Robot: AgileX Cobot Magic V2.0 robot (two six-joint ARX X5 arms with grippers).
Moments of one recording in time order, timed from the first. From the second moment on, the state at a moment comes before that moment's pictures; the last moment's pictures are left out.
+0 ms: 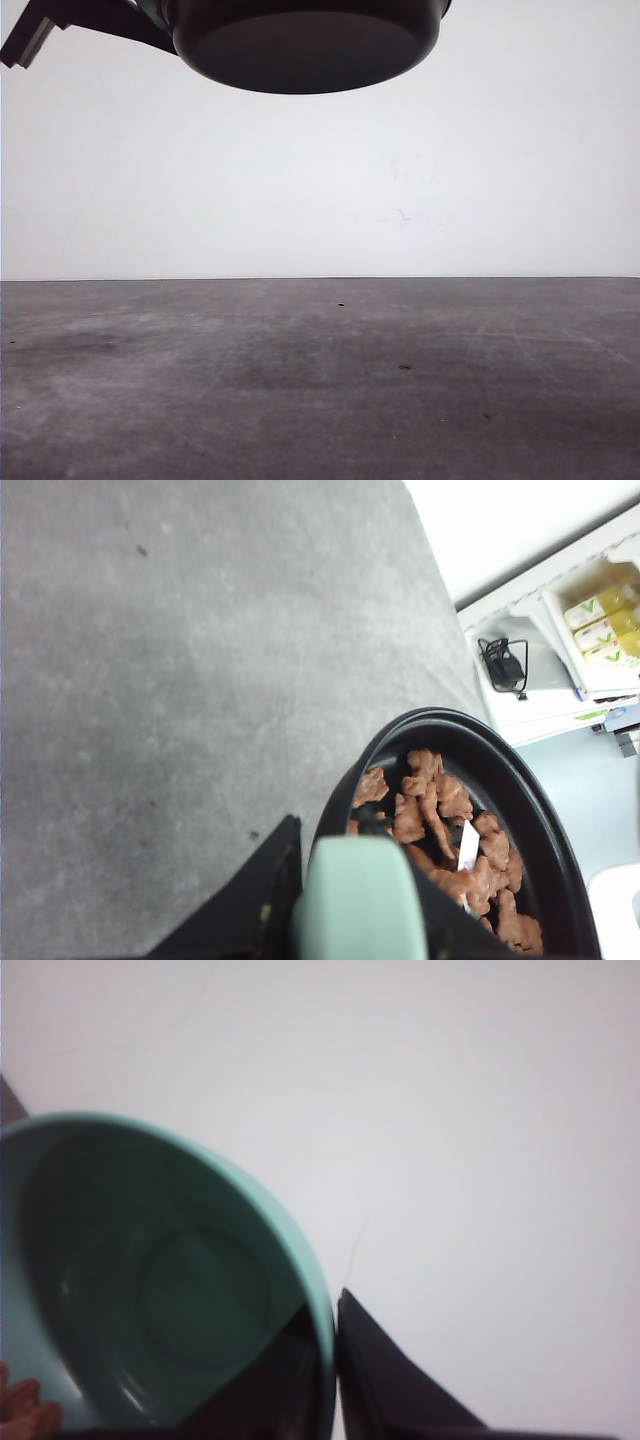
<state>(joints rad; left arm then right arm) -0.47 1.07 0.96 -0.36 0.39 -0.64 1.16 1.15 0.97 0.46 0.79 -1.05</state>
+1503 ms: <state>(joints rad) -0.47 1.08 0.97 -0.42 0.38 -0.56 0.77 0.98 0.97 -0.16 0.64 -0.12</state>
